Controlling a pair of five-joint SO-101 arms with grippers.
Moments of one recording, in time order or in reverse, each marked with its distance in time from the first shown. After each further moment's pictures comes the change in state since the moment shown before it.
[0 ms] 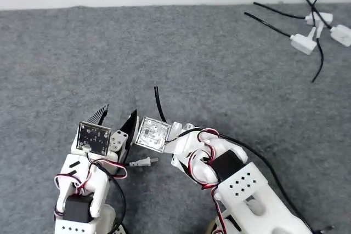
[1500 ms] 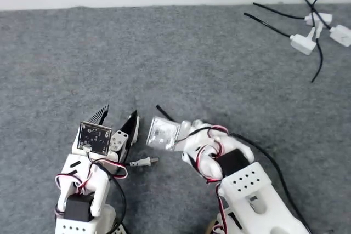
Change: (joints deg) left arm 0.0 0.0 1.0 -0.4 0.0; right arm 5.9 -0.1 6.1 -6.1 11.0
